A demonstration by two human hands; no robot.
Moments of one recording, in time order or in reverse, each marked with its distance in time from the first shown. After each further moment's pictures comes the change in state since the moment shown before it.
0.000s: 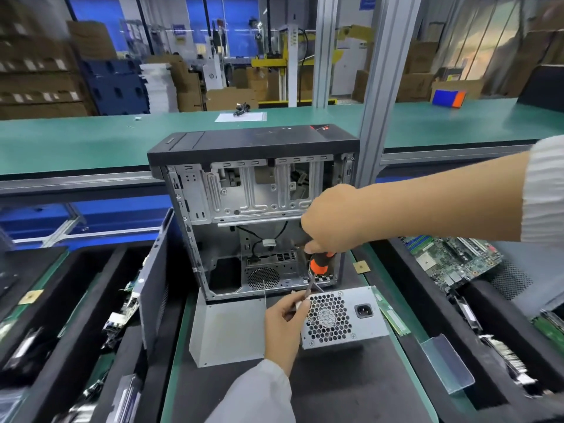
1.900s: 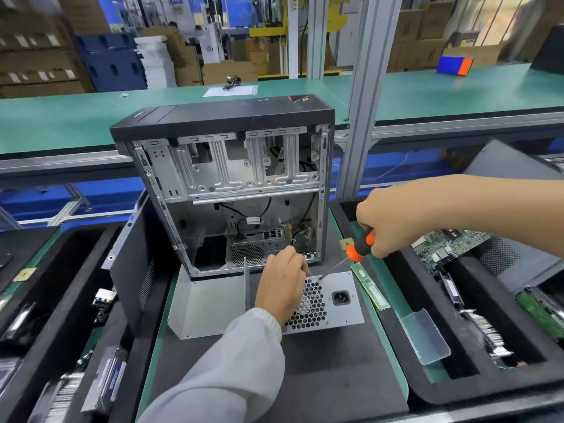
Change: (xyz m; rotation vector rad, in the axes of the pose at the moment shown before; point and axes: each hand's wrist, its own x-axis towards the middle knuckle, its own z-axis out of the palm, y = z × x) left_hand 0.021 0.011 0.035 1.084 -0.146 0.653; right_hand -0.065 0.027 0.085 0.459 -0.220 0.189
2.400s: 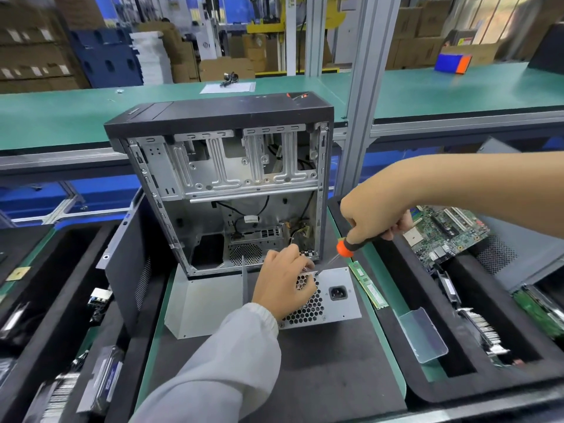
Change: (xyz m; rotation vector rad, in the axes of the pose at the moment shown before) left_hand 0.005 -0.006 -0.001 0.030 -0.045 0.115; right_hand 0.018 -0.007 -0.021 0.150 -0.140 -0.027
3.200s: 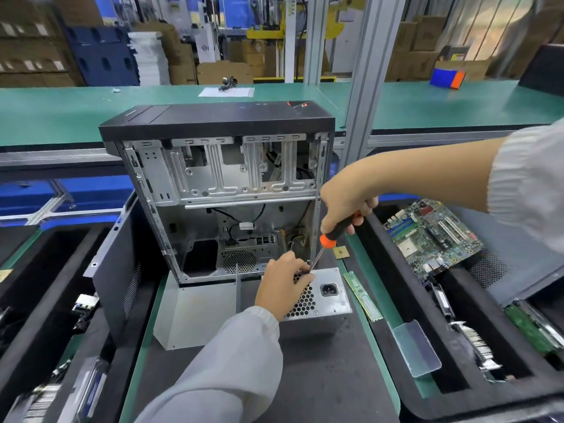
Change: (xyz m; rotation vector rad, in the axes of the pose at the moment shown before) left_hand 0.022 -0.006 0.018 -0.197 -0.117 -0.278; right_hand 0.059 0.009 -0.031 0.095 -0.102 0.114
